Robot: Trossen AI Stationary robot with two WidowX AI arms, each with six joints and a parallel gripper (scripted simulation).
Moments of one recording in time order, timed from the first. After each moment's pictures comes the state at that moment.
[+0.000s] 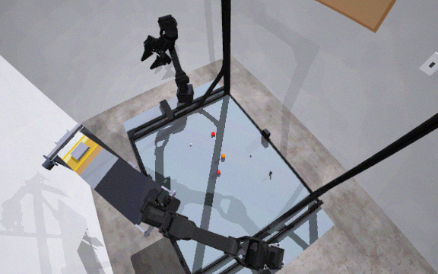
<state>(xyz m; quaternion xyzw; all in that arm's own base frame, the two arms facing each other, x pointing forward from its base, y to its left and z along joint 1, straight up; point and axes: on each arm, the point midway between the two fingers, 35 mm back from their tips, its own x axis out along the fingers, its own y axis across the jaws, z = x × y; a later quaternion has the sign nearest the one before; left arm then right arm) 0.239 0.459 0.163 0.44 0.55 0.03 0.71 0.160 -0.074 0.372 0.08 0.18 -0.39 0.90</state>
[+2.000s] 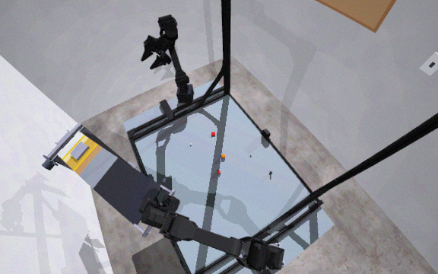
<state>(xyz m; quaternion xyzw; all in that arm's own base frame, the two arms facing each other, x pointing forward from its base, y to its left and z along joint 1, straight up) 0.241 0.461 0.174 0.46 0.54 0.04 0.71 0.160 -0.074 0.371 0.08 0.18 -0.39 0.90</state>
